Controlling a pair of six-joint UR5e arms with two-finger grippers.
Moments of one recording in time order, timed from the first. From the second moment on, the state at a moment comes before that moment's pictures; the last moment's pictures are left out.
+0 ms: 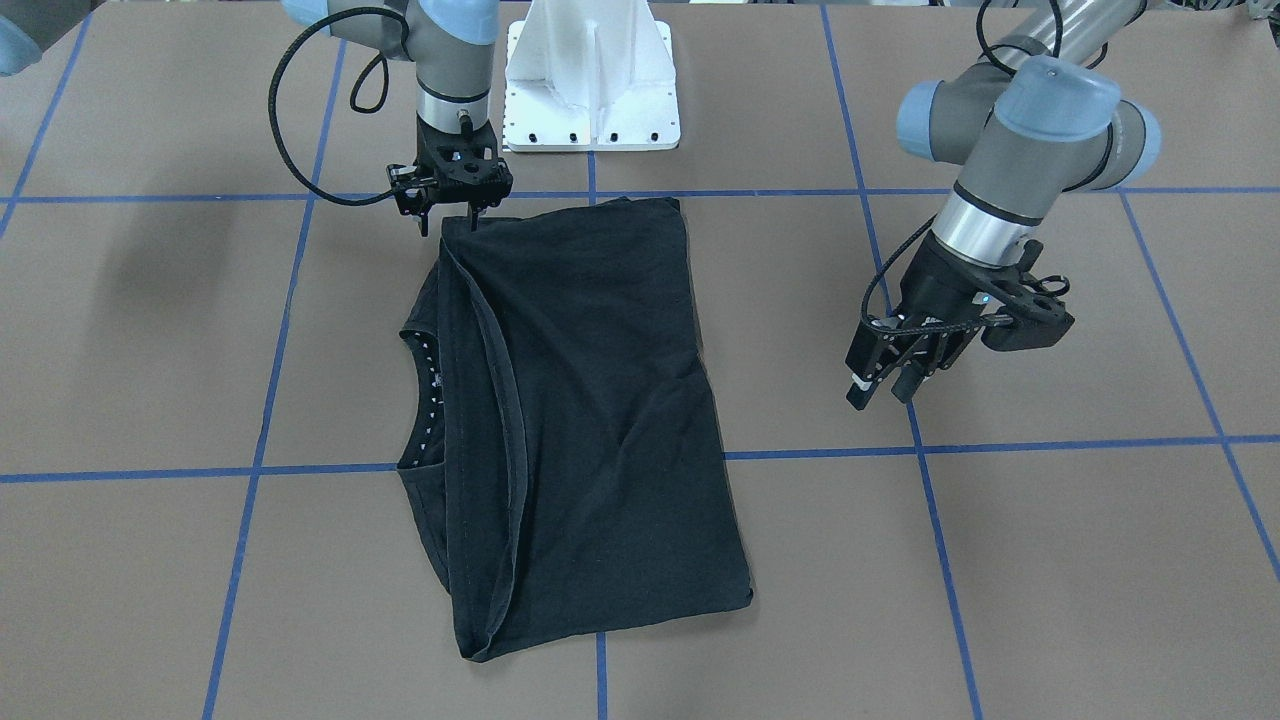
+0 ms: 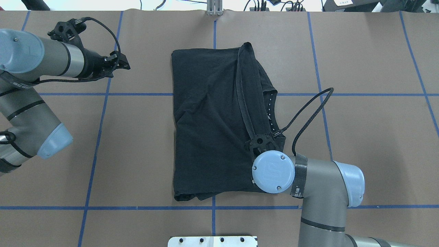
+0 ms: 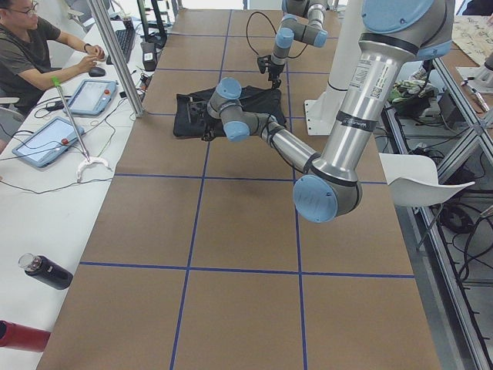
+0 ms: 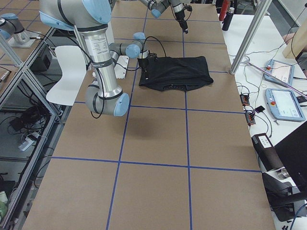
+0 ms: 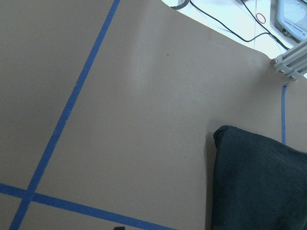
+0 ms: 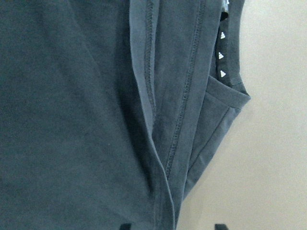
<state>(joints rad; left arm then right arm) -0.84 -1.93 -1.73 -2.16 -1.85 -1.43 0.28 -1.12 2.00 -1.87 1.58 1.08</state>
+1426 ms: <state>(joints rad) -0.84 -1.92 -1.74 -2.16 -1.85 -1.43 0.44 -0.98 1.69 -1.73 1.59 0.95</state>
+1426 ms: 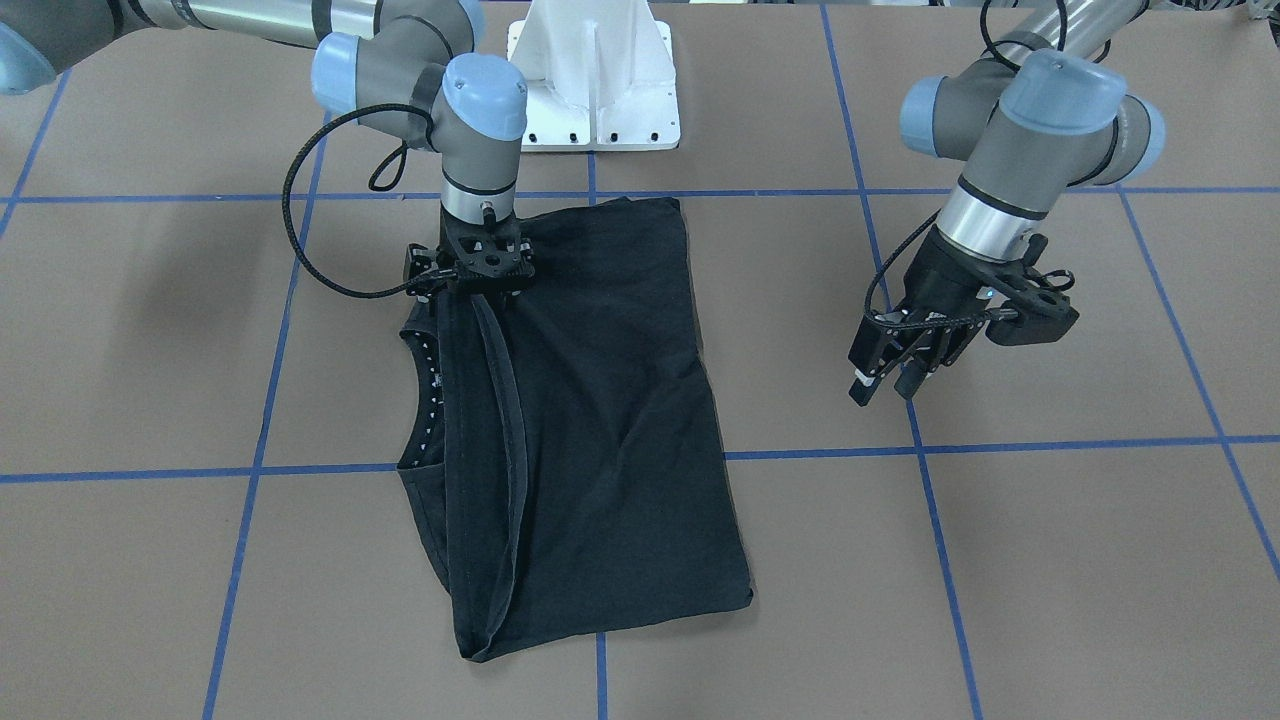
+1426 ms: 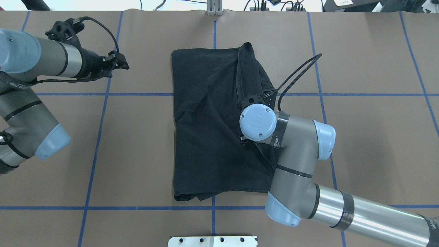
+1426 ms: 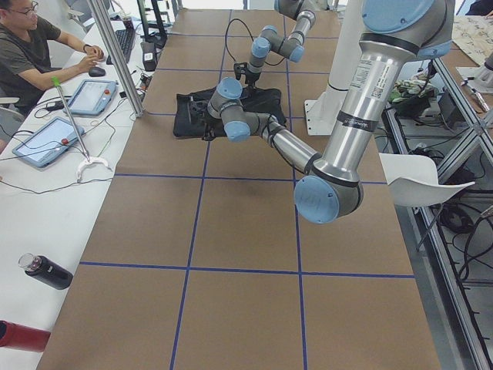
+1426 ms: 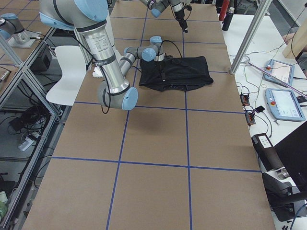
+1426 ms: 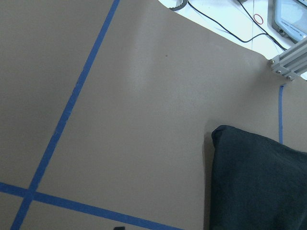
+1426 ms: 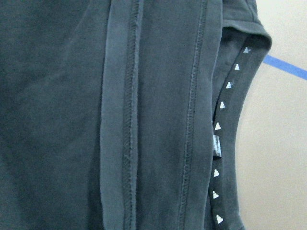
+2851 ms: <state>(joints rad) -0.84 -1.92 -1.75 -2.16 -1.86 -1.43 0.57 -1.01 1.74 -1.73 1.75 0.86</state>
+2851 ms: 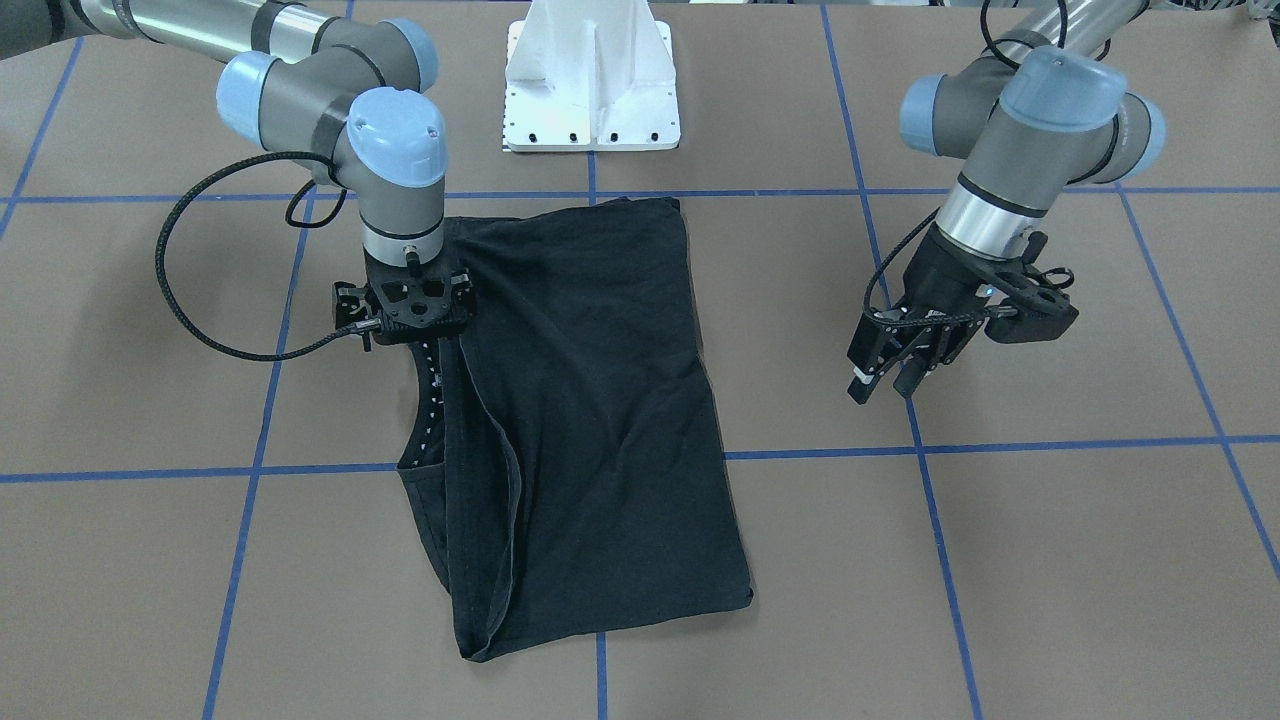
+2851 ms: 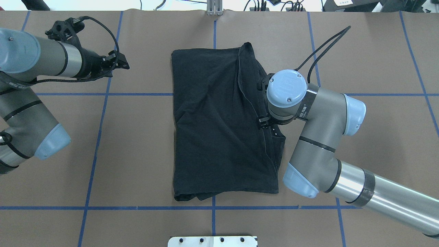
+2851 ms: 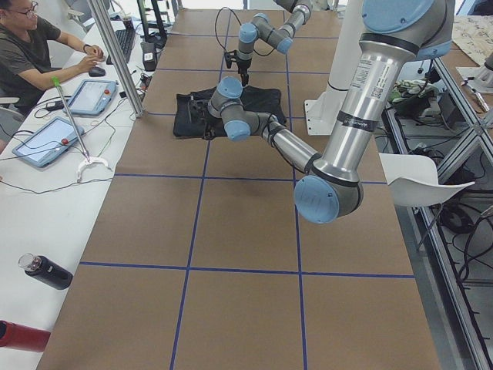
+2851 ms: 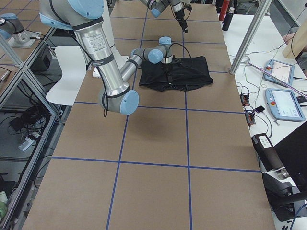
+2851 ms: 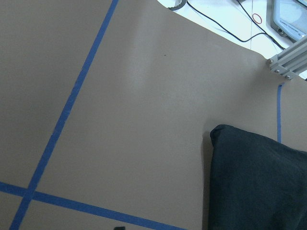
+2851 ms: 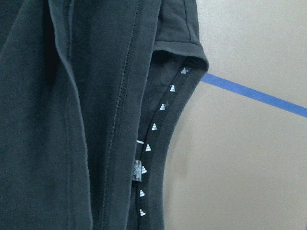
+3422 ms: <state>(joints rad) -0.84 -1.92 -1.75 -2.16 -1.86 -1.43 0.58 -0.85 1.54 -1.70 1.75 0.95</state>
